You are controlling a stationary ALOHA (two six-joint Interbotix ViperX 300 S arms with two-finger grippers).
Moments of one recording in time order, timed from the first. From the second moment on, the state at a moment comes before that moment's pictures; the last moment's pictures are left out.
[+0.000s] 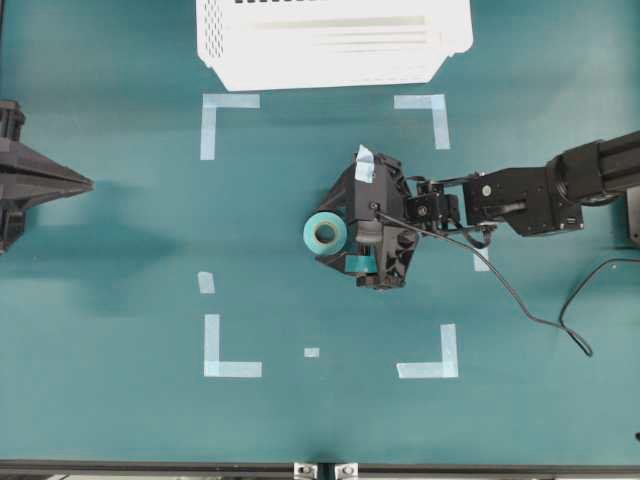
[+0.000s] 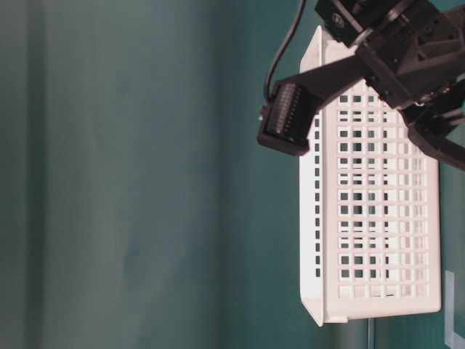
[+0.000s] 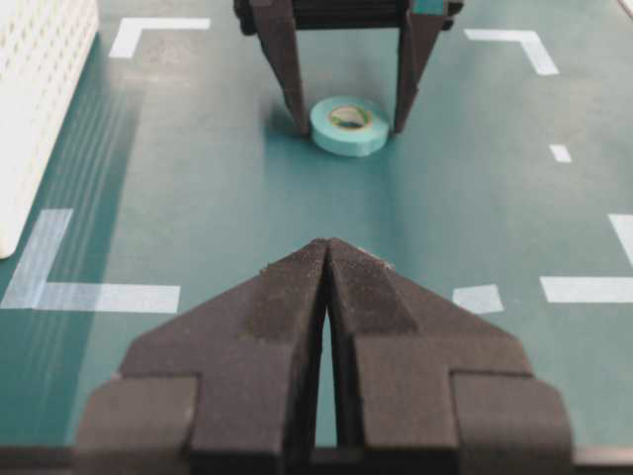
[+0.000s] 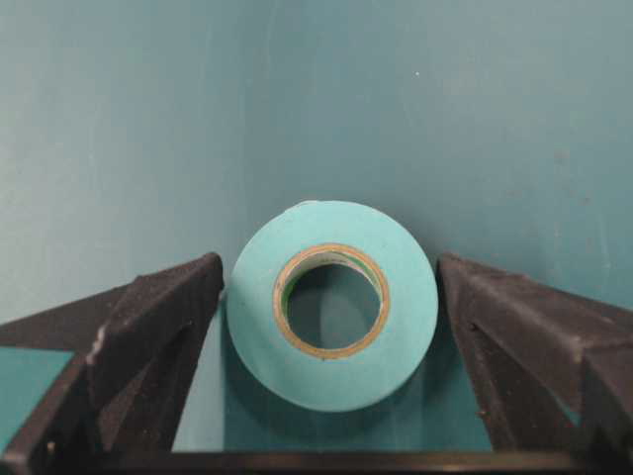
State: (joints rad) left arm -0.02 -1.41 1.60 -0.03 -0.03 -0.01; right arm 0.07 0.32 0.66 0.00 -0.36 0.29
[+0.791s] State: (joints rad) left arm -0.02 -1.41 1.60 -0.03 -0.03 -0.02; right arm 0.07 0.27 0.65 0.00 -0.31 0.29
